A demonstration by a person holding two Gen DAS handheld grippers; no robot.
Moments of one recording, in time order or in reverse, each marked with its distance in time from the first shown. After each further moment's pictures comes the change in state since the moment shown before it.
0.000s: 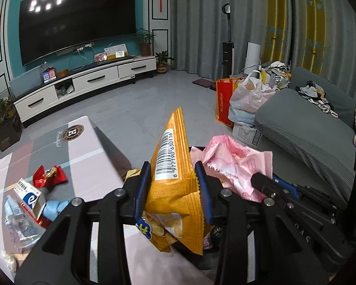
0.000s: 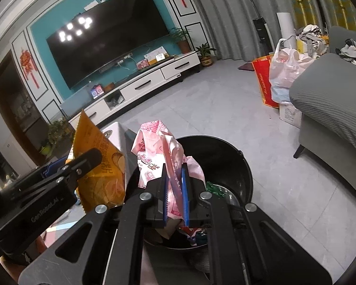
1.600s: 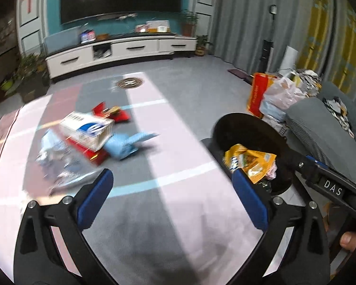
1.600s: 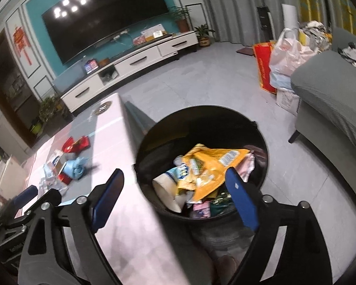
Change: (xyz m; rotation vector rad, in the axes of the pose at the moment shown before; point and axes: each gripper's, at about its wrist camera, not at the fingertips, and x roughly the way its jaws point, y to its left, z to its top) left arm -0.067 0.106 -0.075 -0.234 0.126 0.143; right arm 0.007 0.050 -0.021 -0.063 0.139 -0.062
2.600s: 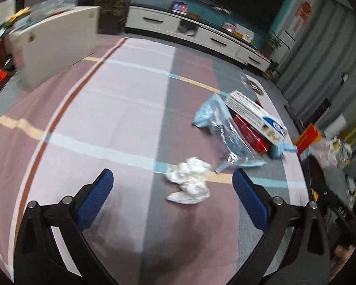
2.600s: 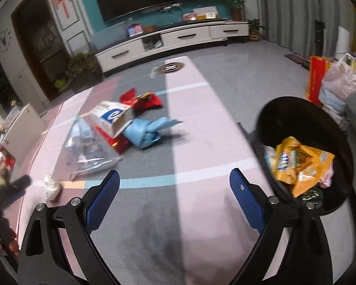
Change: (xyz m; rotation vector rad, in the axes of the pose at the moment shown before) left arm -0.031 0.250 -0.065 -0.438 0.056 0.148; right arm 0.062 0.156 -0.039 -0.244 0.124 0.126
